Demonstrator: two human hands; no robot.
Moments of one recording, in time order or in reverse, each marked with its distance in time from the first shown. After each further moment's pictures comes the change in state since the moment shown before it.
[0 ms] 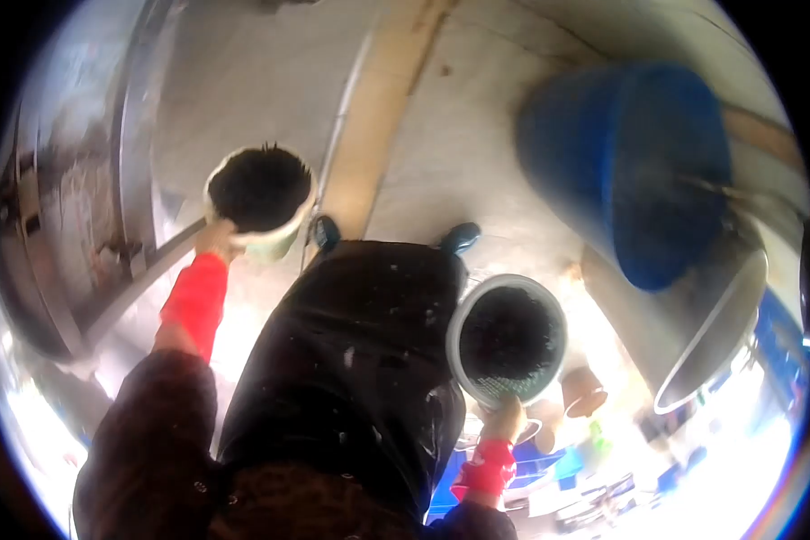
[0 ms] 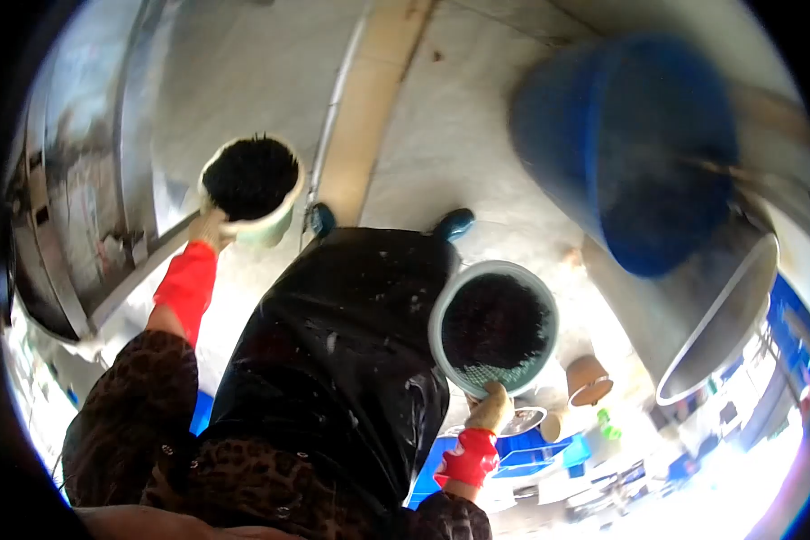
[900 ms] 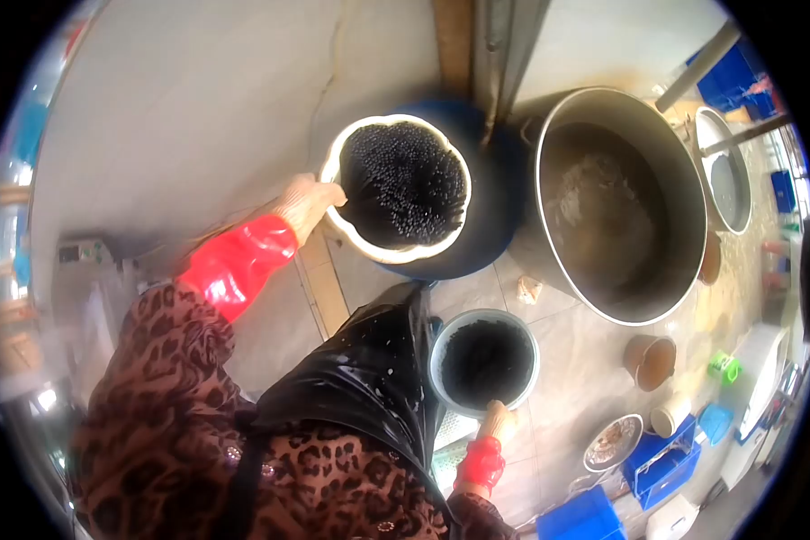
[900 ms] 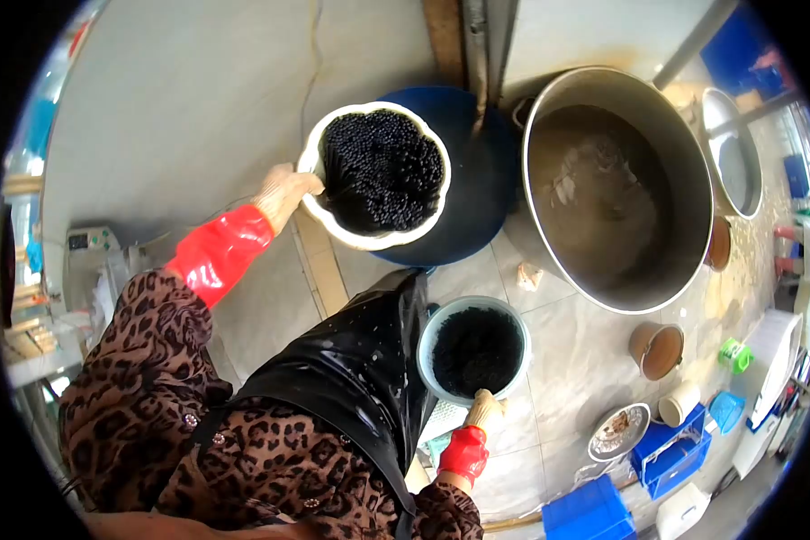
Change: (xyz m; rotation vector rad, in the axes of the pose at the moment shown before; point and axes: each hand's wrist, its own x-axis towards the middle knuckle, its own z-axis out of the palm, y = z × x) left_hand -0.395 0.238 0.201 0.751 -0.667 1.139; right_hand -0.029 -0.103 -0.045 0.080 0.053 0.132
